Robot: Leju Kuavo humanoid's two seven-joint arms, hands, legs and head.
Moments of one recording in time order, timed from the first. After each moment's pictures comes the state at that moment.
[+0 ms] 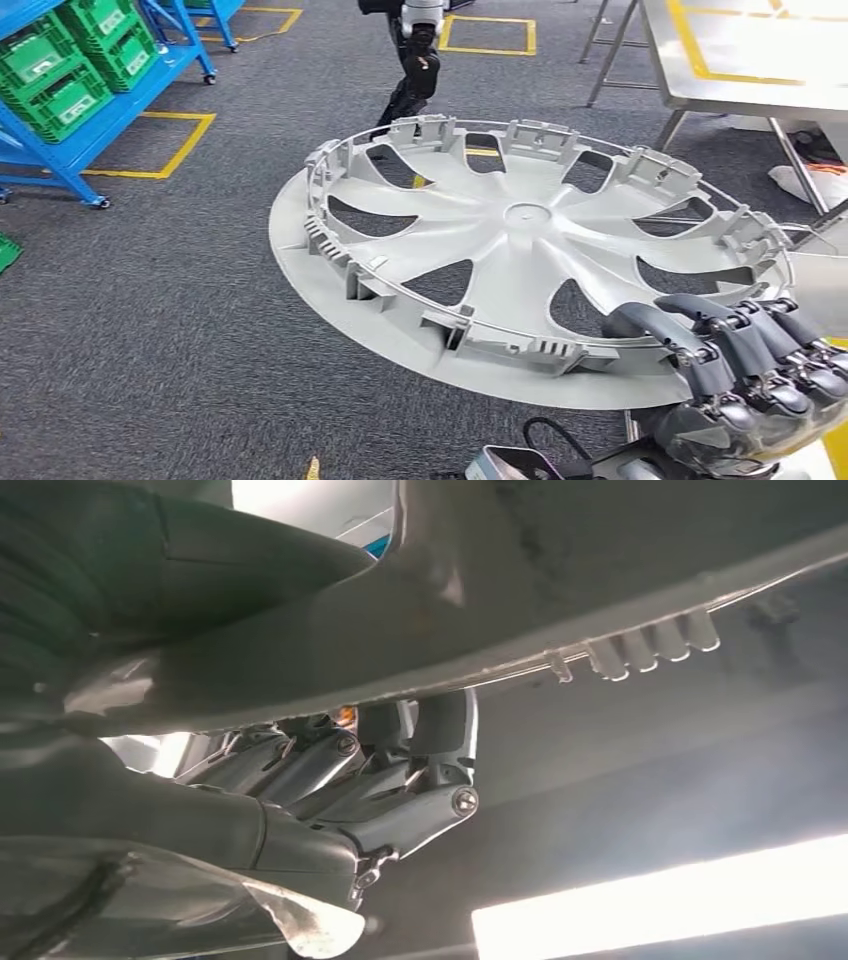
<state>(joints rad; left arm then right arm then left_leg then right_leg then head) -0.11 -0.11 -0.75 -0.18 0.16 0.24 -0.37 0.19 0.16 0.26 -2.40 1.57 -0.69 -0.32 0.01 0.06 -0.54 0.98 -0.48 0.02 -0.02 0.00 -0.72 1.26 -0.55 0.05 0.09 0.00</state>
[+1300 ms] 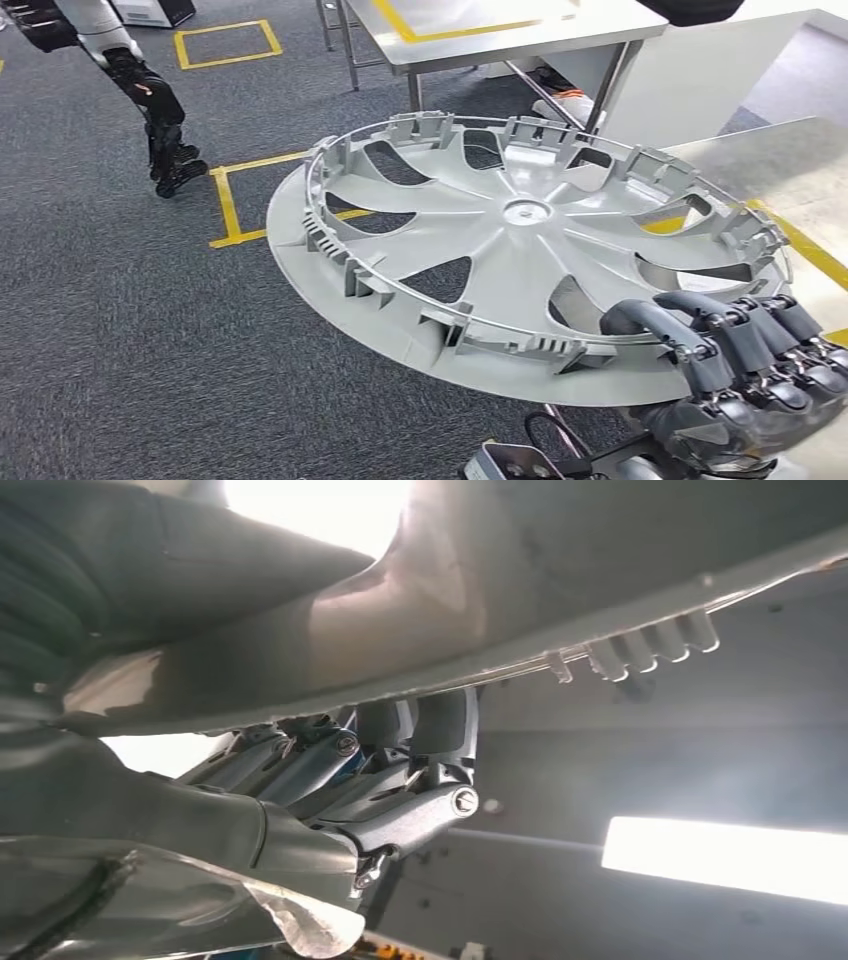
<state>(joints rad) -0.11 -0.11 -0.75 -0.18 0.15 0.24 -0.37 0.19 0.16 0.26 -2.40 1.57 -0.69 -0.31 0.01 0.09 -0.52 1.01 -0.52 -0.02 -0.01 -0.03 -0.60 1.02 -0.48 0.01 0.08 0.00</state>
